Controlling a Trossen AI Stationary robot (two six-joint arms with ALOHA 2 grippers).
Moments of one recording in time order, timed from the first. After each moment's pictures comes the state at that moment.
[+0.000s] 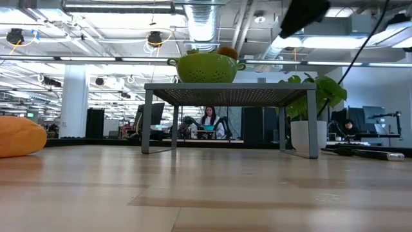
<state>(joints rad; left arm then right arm) -0.49 0.81 0.63 0.26 -0.32 0.07 0.46 1.49 1.26 -0.82 0.49 0.54</state>
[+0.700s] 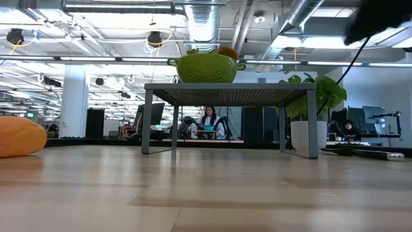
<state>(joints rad) -0.49 0.81 0.63 0.27 -0.32 0.07 0.79 1.56 1.14 -0.82 0.69 1.05</state>
